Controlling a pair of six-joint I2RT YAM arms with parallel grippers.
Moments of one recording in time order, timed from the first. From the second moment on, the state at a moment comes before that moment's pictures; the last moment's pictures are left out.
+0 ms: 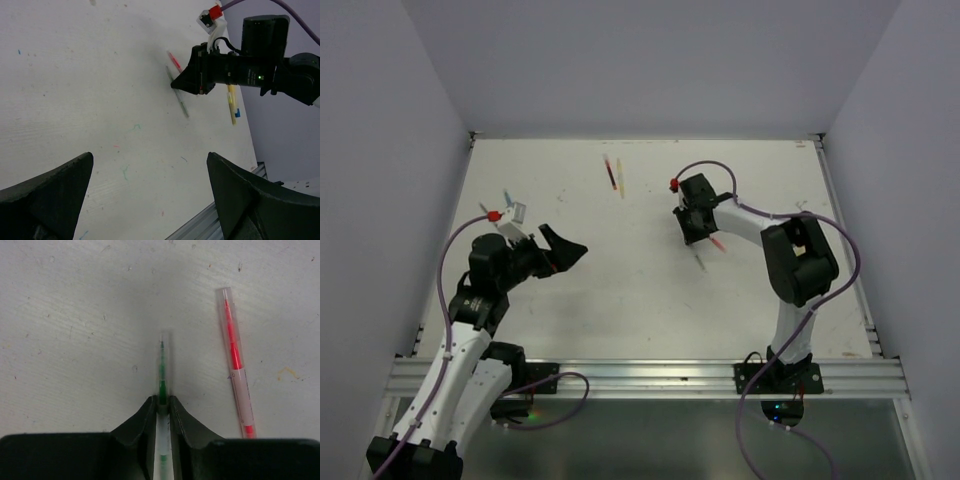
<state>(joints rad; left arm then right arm) -0.17 0.64 0.54 -0.28 0.42 -0.68 0.47 1.93 1.26 -0.45 0.01 0.08</state>
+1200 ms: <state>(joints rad) -0.30 0.71 0.29 0.19 0.56 -0.83 0.91 1.48 0.75 0.43 -0.59 0.80</state>
